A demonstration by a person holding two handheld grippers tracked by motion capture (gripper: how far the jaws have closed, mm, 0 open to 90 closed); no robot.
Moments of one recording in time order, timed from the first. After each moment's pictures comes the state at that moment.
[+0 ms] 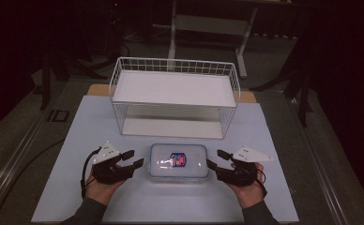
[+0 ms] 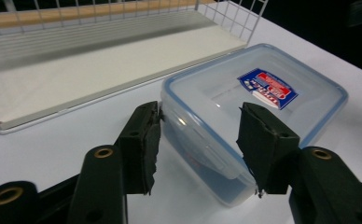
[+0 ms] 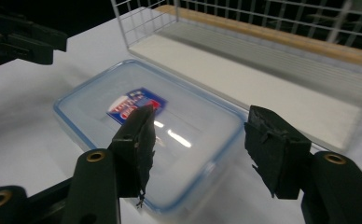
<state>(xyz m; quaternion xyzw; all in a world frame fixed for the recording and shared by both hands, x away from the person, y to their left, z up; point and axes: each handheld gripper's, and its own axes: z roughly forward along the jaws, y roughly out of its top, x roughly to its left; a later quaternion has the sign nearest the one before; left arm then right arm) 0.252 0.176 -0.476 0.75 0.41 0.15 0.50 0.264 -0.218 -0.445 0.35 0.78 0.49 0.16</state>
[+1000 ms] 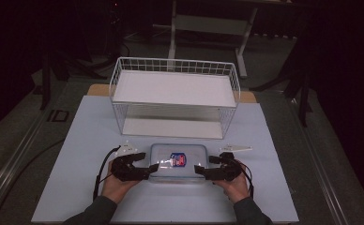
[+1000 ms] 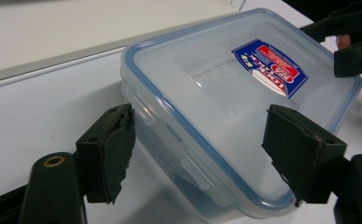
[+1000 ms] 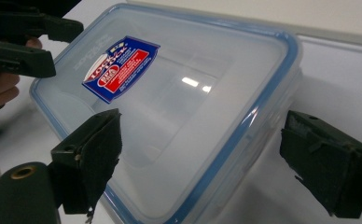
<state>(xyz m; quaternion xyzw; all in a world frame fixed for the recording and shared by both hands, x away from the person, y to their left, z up) 0.279 0.142 -0.503 0.77 0.42 0.07 0.47 0.305 -0.203 -0.501 0.42 0.78 0.45 0.01</state>
